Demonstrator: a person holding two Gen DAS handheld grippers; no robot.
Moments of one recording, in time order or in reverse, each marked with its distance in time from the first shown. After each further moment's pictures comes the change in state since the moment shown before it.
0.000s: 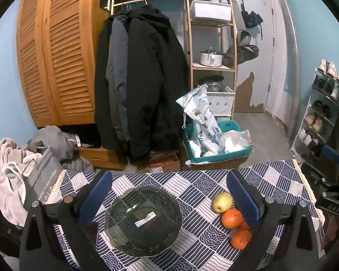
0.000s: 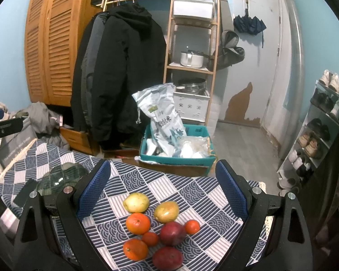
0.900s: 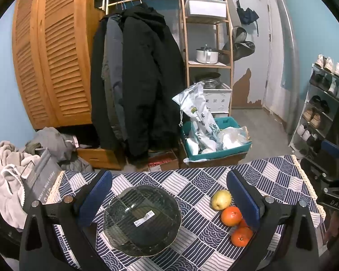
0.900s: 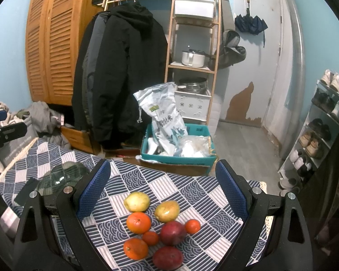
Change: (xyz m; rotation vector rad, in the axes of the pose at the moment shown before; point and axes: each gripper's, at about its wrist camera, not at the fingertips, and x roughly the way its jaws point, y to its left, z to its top) left arm 0.004 -0.006 -0.005 0.017 0.012 -0.010; right arm -0.001 0.002 0.000 0.003 0.003 0.001
